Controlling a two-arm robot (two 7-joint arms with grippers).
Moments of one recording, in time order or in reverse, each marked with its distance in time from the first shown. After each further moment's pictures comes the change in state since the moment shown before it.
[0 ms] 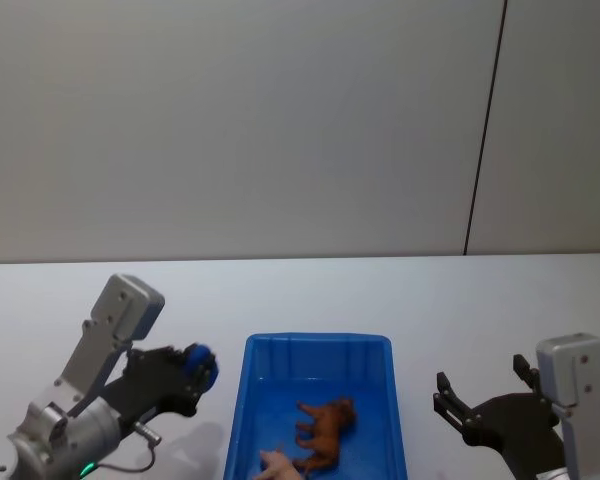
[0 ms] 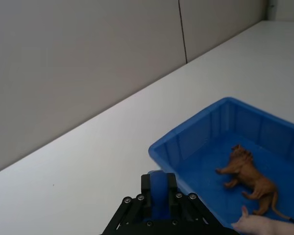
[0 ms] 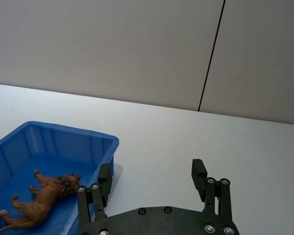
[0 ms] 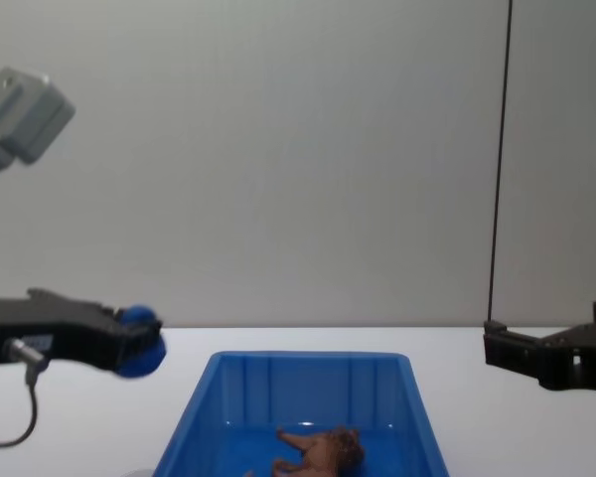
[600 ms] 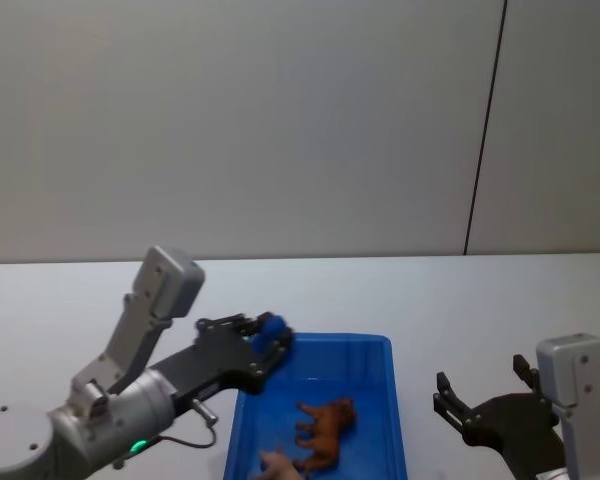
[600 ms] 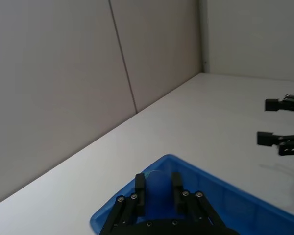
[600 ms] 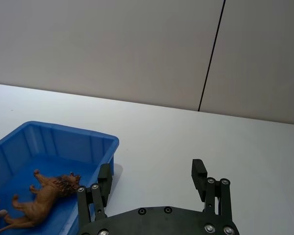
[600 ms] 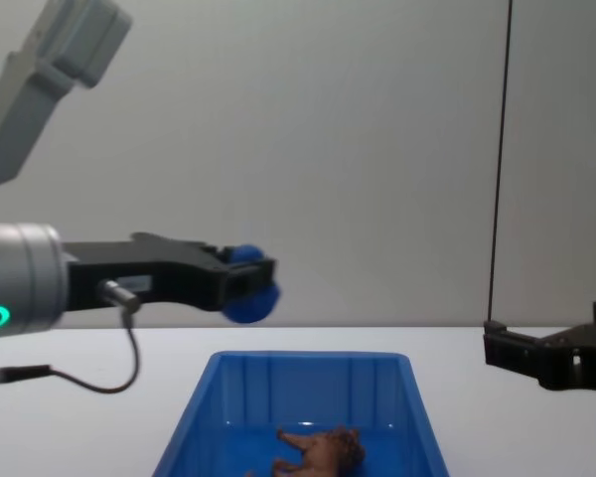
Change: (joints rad) left arm -0.065 -0.073 0.032 0.006 -0.036 -0.093 -0.163; right arm 0.000 0.000 0.000 0.000 0.000 0.000 0.000
